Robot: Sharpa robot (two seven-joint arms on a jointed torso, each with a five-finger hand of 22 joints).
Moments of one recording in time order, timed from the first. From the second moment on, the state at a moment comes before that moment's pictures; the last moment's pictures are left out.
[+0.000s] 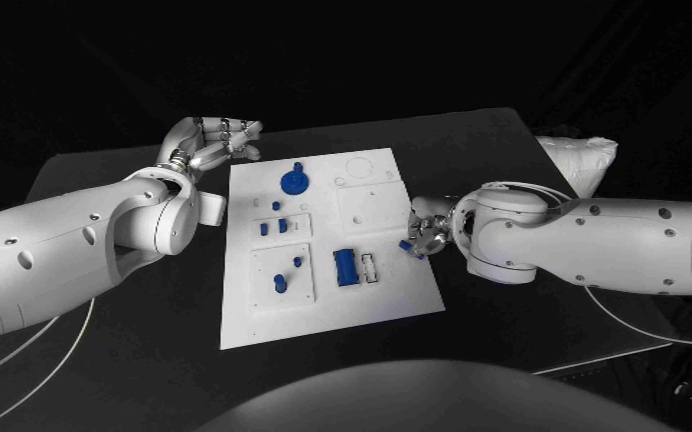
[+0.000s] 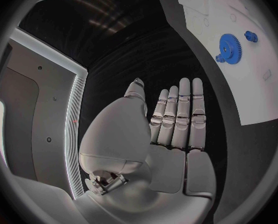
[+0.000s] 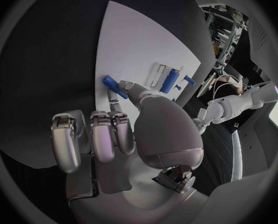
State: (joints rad) left arm 1.28 -0.70 -0.24 1.33 -0.17 -0.47 0.42; left_hand 1.36 -0.02 -0.11 0.29 0.28 0.96 0.18 0.10 0.09 1.08 0.14 0.07 0.06 0.99 0.10 0.41 0.40 0.17 0.95 0.21 0.15 0.74; right arm 1.19 -1.02 -0.23 1.85 -1.24 -0.16 -0.67; right_hand 1.25 0.01 0.39 -0.08 0.40 1.00 0.14 0.18 0.37 1.46 0.06 1.57 1.31 1.46 0.00 1.57 1.31 0.01 1.47 0.10 1.57 1.31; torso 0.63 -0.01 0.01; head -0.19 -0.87
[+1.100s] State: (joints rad) left arm 1.28 -0.70 -0.24 1.33 -0.17 -0.47 0.42; left_hand 1.36 -0.02 -0.11 0.29 0.28 0.96 0.18 0.10 0.09 1.08 0.14 0.07 0.06 0.99 0.10 0.41 0.40 0.17 0.95 0.21 0.15 0.74; right arm 1.20 -1.00 -0.24 1.80 -0.40 -0.23 -0.55; right_hand 1.24 0.00 0.39 -0.08 0.39 1.00 0.14 0.17 0.36 1.47 0.06 1.57 1.31 1.47 0.00 1.57 1.31 0.01 1.47 0.10 1.57 1.31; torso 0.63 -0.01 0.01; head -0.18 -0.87
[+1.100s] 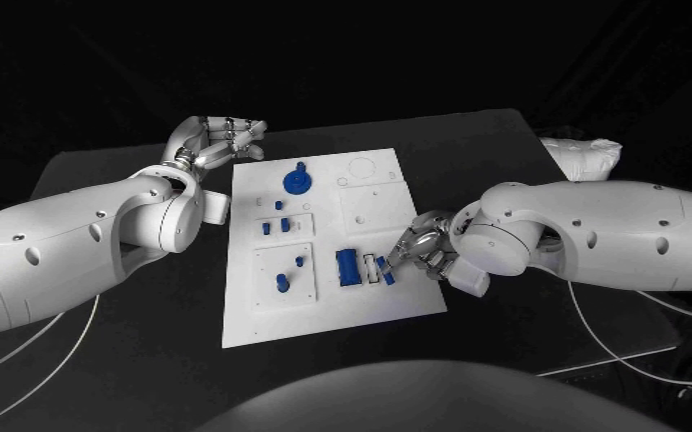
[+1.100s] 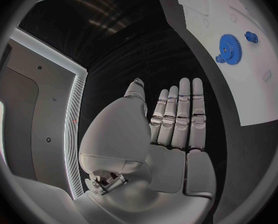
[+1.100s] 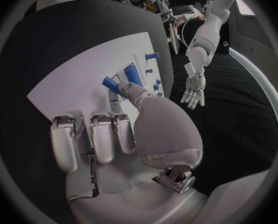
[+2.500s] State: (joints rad) left arm 1.28 -0.70 -0.24 1.33 -0.17 -0.47 0.41; left_hand 1.36 -0.02 -0.11 0.29 0.28 0.96 0.18 0.10 0.09 1.08 0.14 0.07 0.06 0.99 0.10 0.41 0.40 0.17 0.95 0.21 0.15 0.74; right arm 1.19 -0.95 -0.24 1.75 -0.32 -0.26 -0.56; right_hand 1.22 0.00 0.36 -0.06 0.37 1.02 0.14 0.13 0.33 1.47 0.07 1.57 1.31 1.47 0.00 1.57 1.31 0.01 1.47 0.11 1.57 1.31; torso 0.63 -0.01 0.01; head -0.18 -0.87
